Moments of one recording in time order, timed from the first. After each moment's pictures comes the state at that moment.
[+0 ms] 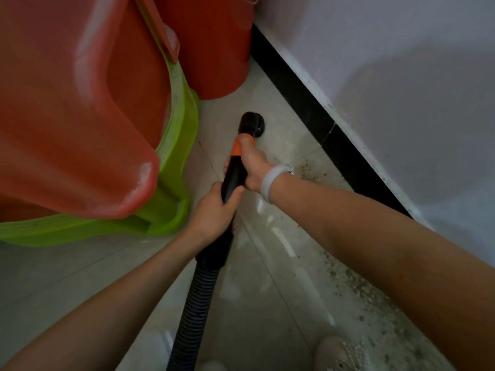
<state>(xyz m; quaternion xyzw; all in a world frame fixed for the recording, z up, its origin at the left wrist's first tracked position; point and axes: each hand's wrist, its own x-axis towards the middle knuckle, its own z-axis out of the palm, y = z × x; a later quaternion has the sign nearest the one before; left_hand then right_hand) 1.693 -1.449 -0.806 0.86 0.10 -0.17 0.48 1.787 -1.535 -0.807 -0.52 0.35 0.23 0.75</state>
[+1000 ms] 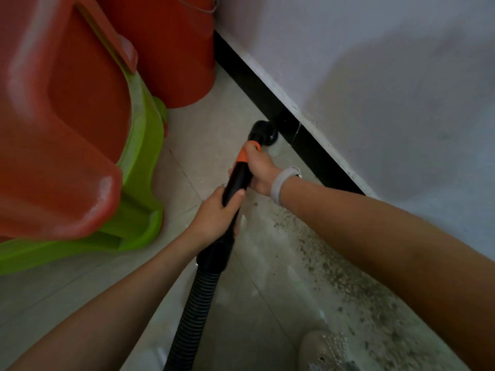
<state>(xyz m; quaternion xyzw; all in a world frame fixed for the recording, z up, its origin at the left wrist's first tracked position) 1.700 -1.491 -0.812 0.81 0.04 -0.23 0.54 1.781 -1.601 -0.808 -0.56 0.35 0.18 0.73</state>
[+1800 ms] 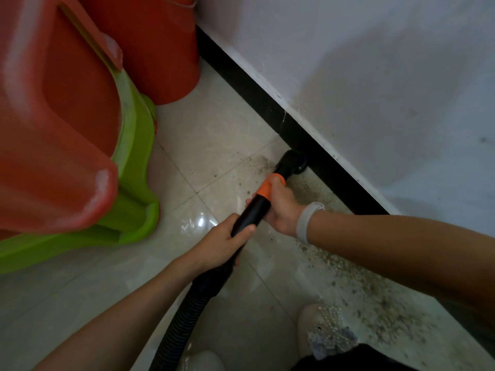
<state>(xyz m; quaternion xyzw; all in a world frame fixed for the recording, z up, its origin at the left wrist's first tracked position) 1.642 -1.485 -0.819 0.78 -0.05 -0.38 0.50 1.684 -1.634 -0.821 -0.46 0.45 0.16 0.75</state>
